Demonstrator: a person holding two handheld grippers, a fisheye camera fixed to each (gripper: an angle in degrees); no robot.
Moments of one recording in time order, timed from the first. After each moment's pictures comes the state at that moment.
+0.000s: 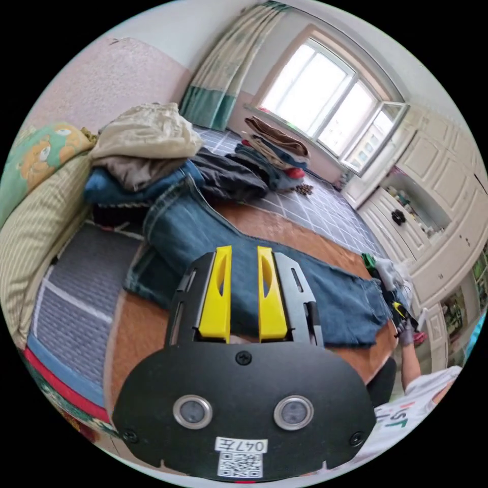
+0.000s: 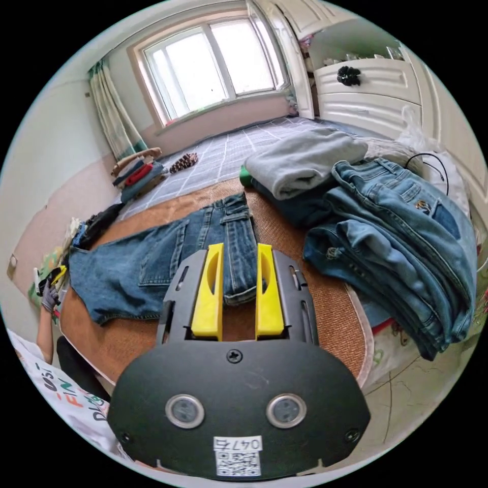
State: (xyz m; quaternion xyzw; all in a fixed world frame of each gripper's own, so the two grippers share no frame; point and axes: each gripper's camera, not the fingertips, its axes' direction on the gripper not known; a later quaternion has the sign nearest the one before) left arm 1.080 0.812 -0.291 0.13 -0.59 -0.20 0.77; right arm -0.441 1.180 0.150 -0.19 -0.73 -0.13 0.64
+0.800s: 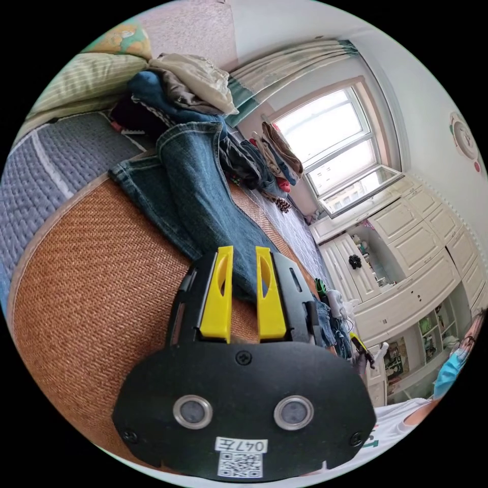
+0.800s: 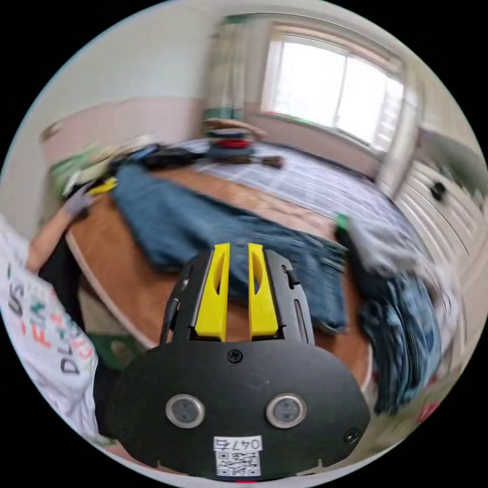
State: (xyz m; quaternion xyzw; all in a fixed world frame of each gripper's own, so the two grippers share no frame) left arm 1.052 0.920 -0.317 0.29 -0.46 -0.28 0.79; right arm -0.398 0.887 -0.282 0.04 -0.77 -0.31 0.56
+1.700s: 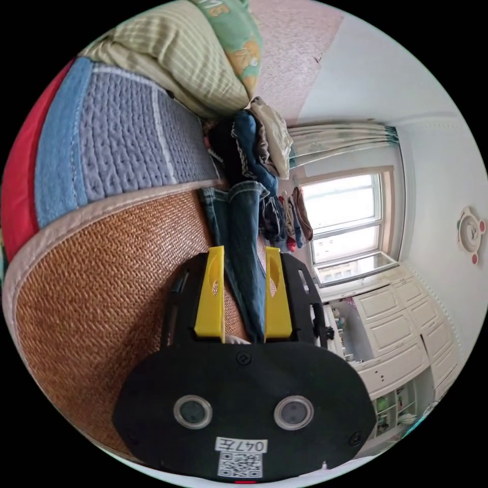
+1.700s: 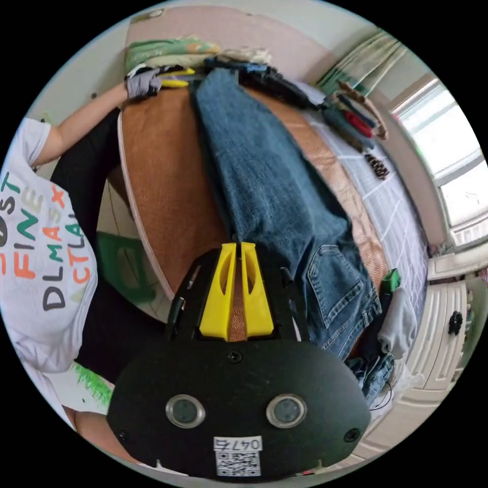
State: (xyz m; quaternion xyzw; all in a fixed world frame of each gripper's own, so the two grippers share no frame) left arm 1.136 1.011 -0.345 0.48 -0.41 -0.35 0.69; right arm -0.439 0.764 -0.618 0.13 -0.69 -0.59 0.40
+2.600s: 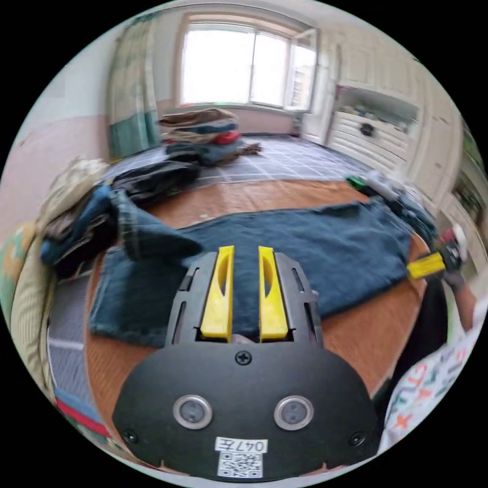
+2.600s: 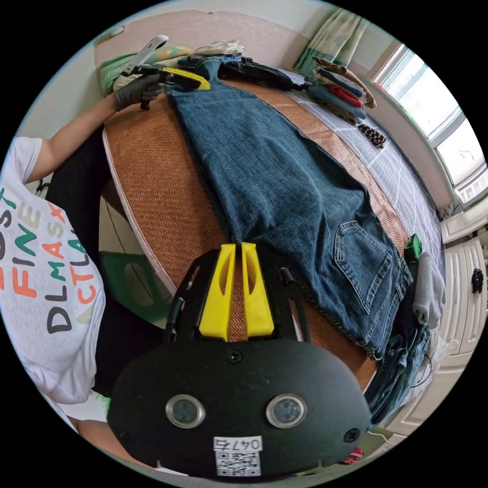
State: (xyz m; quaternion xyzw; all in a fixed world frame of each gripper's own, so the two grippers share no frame) left arm 1.165 0.696 -0.125 -0.10 -0.59 -0.01 0.80; right arm -0.476 0.823 -0.525 0.05 -0.71 -0.56 0.43
